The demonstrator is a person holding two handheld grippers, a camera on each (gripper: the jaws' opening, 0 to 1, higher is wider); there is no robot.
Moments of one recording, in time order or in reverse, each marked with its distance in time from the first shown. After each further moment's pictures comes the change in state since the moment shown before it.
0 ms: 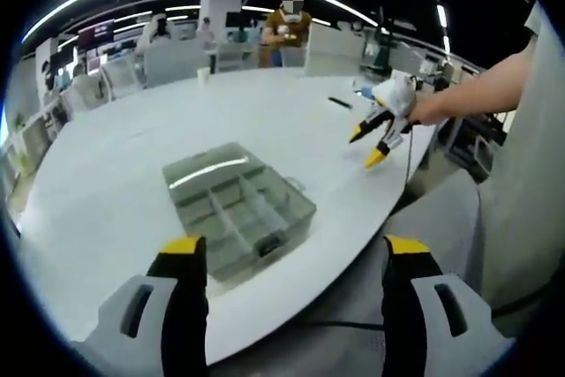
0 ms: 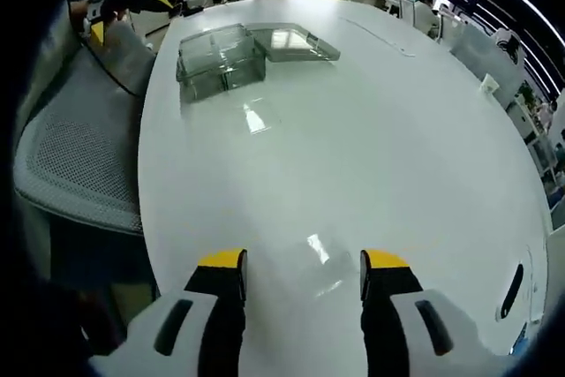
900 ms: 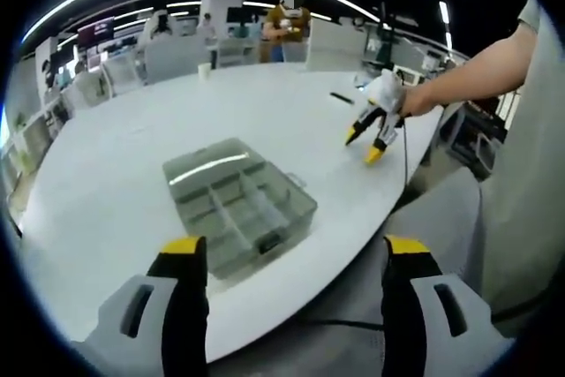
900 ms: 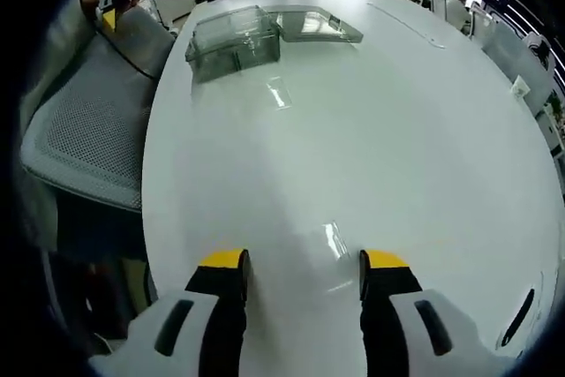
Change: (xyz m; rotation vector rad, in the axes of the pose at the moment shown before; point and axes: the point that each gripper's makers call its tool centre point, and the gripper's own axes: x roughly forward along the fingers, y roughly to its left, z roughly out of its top) left arm 0.002 0.002 -0.003 -0.001 0.026 0.009; right arm 0.013 -0.001 -0.011 -0.073 0.059 0.144
